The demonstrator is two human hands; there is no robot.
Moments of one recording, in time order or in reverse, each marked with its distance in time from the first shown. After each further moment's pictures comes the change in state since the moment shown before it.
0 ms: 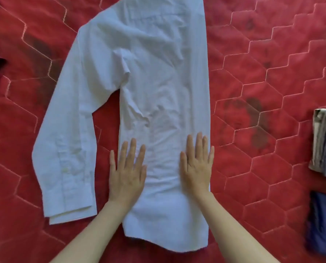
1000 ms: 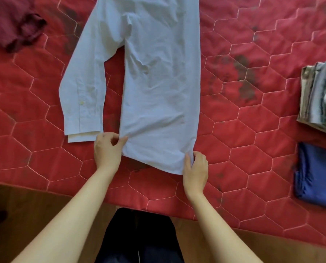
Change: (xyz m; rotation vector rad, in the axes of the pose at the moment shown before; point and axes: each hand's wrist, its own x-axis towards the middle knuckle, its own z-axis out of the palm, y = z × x) left_hand -0.121 0.025 -0.058 -0.689 0.070 -0.788; right_hand -0.189 0.029 -0.017 0.515 0.049 0.408
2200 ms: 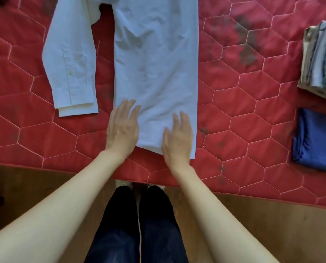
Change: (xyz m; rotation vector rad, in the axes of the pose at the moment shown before) left_hand -0.035 -0.004 0.016 0.485 -0.088 0.761; right_hand -0.035 -0.027 0.022 -0.146 -0.026 -0.347
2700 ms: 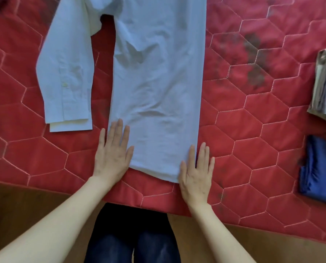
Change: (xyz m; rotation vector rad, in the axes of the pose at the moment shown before) left_hand -0.009 -0.035 0.042 0.321 -0.219 -0.012; right_hand -0.009 0.089 0.004 -0.387 -0.067 -0.055
